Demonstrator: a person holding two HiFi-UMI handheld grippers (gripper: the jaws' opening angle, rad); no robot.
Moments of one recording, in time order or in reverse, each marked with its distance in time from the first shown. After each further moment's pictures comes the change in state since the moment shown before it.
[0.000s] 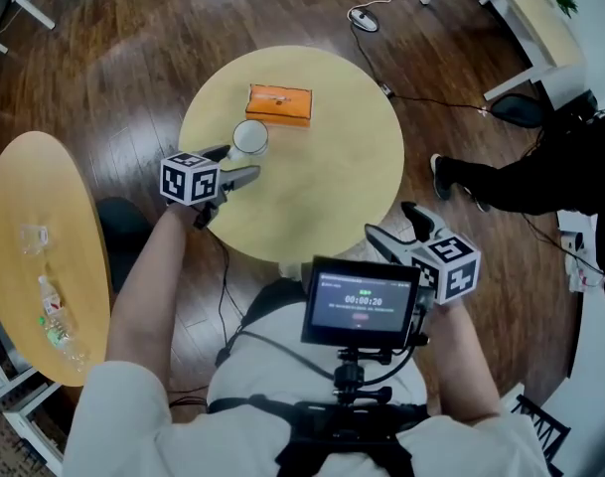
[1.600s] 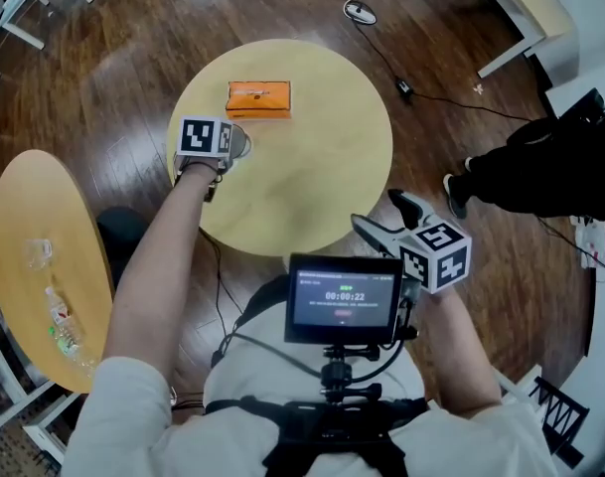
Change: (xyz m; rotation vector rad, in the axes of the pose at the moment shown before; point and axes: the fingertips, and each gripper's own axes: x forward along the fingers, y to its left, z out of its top) left arm 0.035 0.049 0.028 0.029 0.275 0.451; right arm 0.003 0.001 -0.006 0.038 -0.050 0.026
